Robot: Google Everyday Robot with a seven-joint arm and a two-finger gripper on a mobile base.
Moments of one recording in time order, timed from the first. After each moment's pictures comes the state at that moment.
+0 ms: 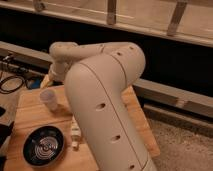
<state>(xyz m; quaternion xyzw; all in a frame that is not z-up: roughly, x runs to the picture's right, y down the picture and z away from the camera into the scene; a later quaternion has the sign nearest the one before) -0.289 -0.008 0.814 -0.40 0.00 0.56 0.73</state>
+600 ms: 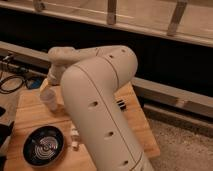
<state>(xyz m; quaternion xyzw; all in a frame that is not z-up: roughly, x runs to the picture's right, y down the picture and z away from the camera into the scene) -0.303 0.007 0.830 -0.41 0.01 0.55 0.73</state>
